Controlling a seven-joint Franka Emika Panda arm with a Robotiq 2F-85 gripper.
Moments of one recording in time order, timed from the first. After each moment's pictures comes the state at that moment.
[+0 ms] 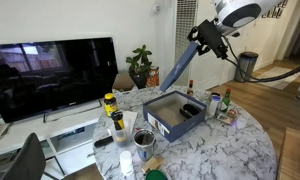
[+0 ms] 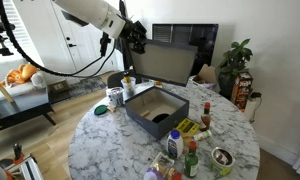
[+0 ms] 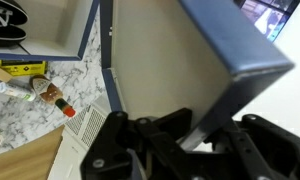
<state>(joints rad) -0.20 -0.13 0.47 -2.21 1.86 3.50 -0.43</state>
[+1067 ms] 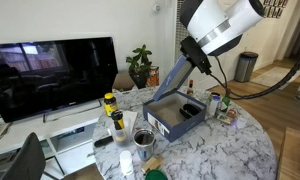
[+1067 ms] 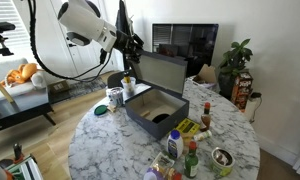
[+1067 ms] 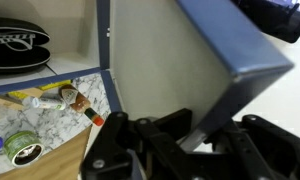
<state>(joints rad) 0.05 0.09 0.39 -2.17 1.62 3.81 -0.01</state>
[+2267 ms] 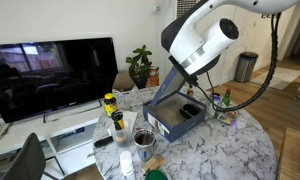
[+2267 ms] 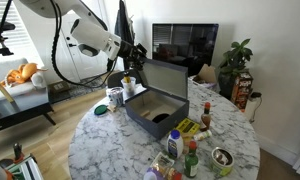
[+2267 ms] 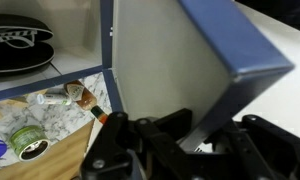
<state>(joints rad) 0.21 0.32 0.26 -2.03 1.57 3.96 0.06</state>
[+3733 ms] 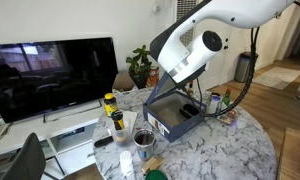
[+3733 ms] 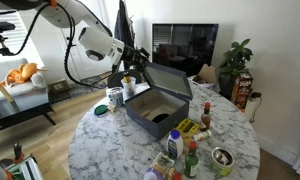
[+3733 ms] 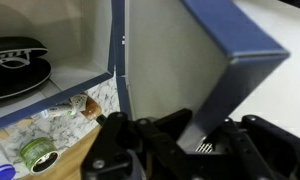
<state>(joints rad) 0.26 0.47 0.22 -1.89 1.57 4.03 0.14</state>
